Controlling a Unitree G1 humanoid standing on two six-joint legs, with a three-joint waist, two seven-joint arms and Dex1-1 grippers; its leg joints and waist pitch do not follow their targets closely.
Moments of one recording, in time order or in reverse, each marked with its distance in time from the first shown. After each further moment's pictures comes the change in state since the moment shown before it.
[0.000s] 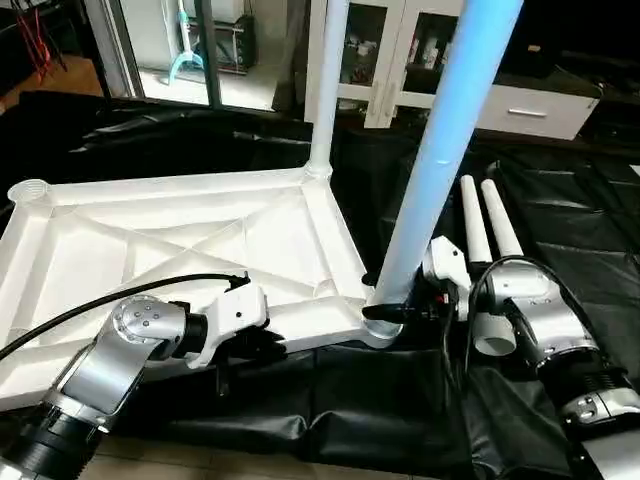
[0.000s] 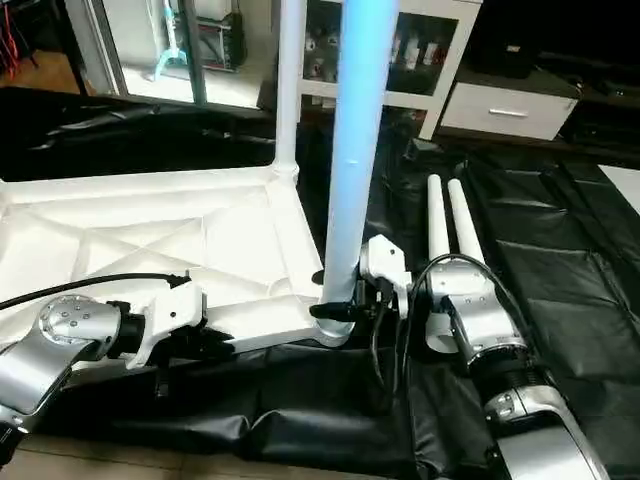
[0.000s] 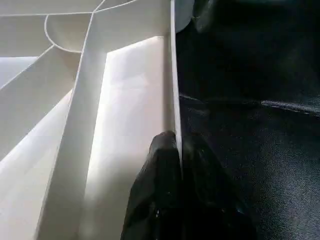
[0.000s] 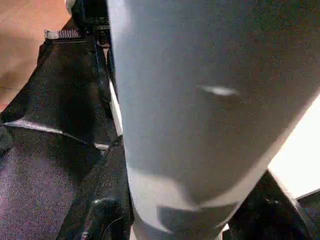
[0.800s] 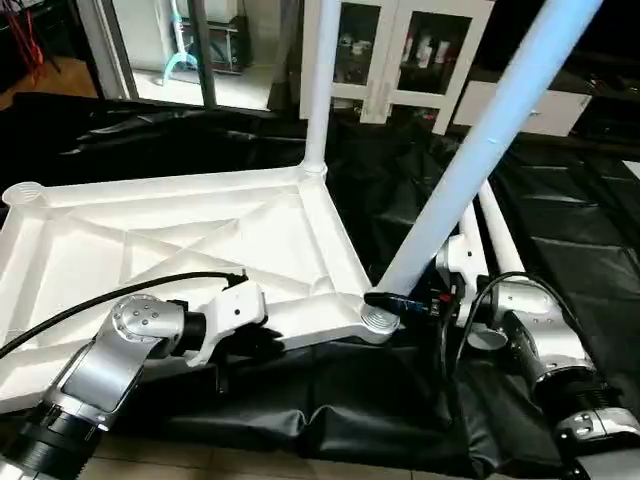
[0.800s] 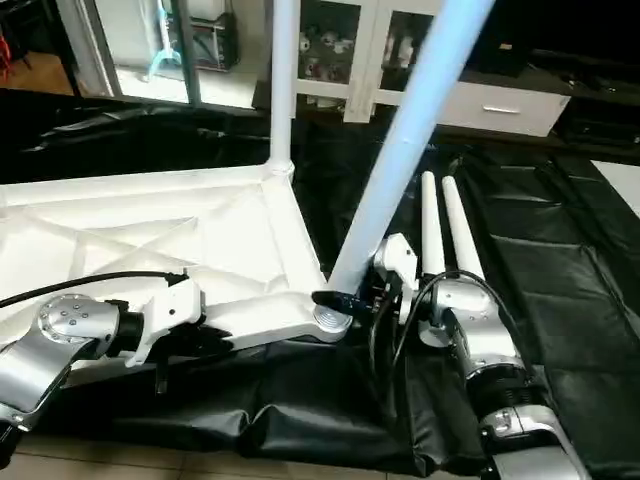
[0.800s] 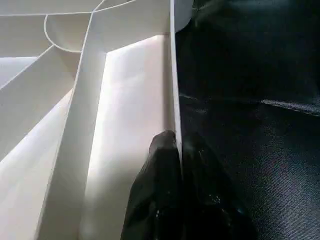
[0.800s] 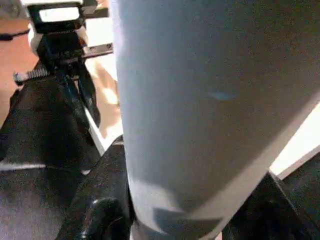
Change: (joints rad) left arm -0.005 -0.005 0.005 0.013 0.002 0.000 0.007; right arm 0.061 0.042 -0.080 0.008 0.077 0.047 -0.077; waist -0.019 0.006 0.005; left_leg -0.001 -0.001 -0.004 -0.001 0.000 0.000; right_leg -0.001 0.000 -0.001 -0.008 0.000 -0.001
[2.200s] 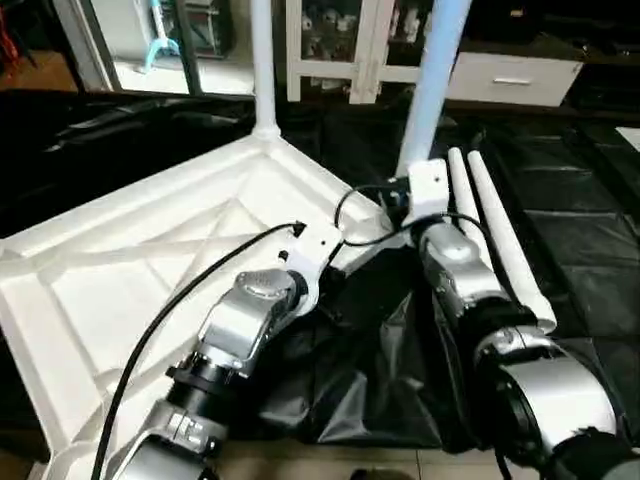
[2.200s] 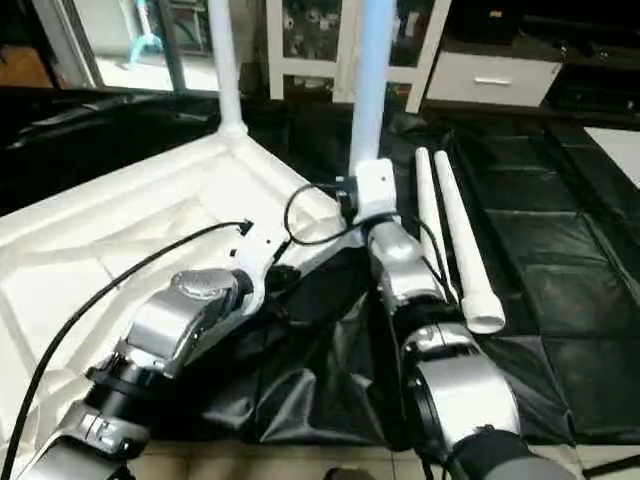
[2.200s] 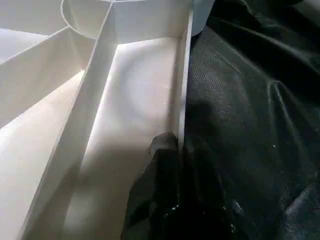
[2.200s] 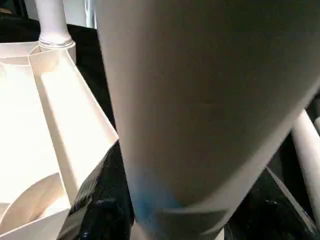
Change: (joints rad) left arm -0.250 -0.535 0.071 0.152 0.077 0.477 0.662; right arm -0.379 0.279 -0.130 0.422 -0.196 0.057 -1.179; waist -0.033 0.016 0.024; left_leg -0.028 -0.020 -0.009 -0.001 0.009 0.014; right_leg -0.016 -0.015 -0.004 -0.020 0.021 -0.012
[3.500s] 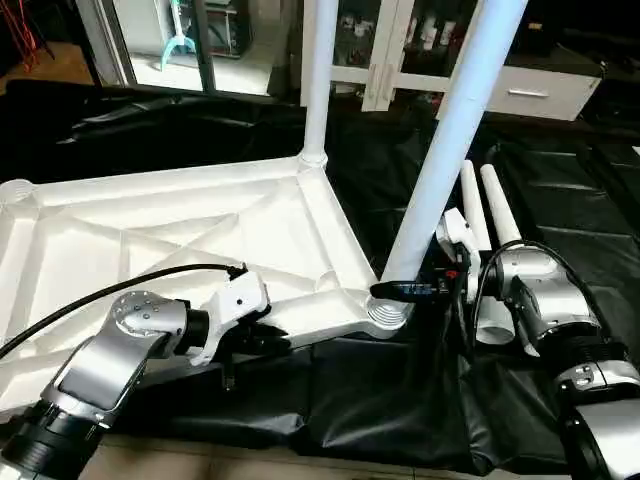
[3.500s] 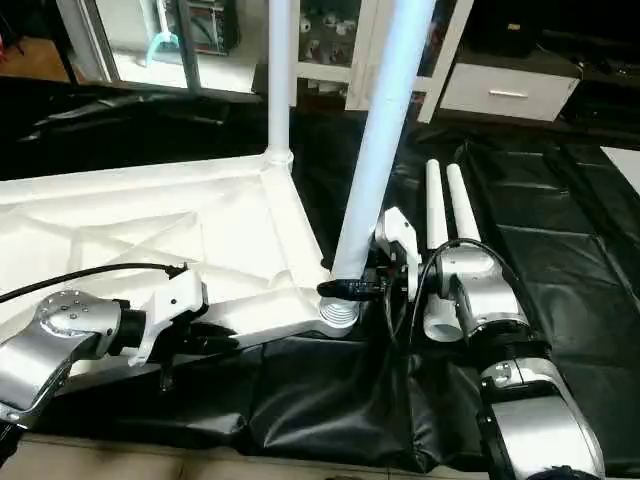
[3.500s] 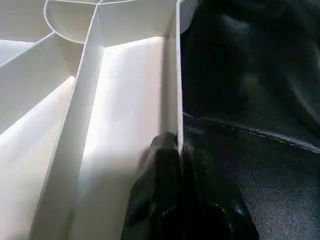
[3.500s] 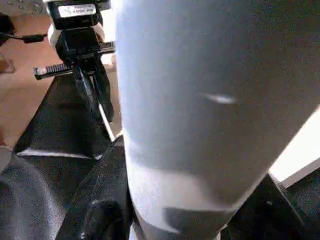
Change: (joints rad) left arm 0.246 0.530 -0.056 -0.227 -0.153 -0.306 -0.657; right arm 0.210 -0.299 0.109 -0.266 0.140 0.035 1.345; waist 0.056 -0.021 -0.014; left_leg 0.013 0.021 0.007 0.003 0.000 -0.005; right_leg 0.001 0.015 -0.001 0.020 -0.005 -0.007
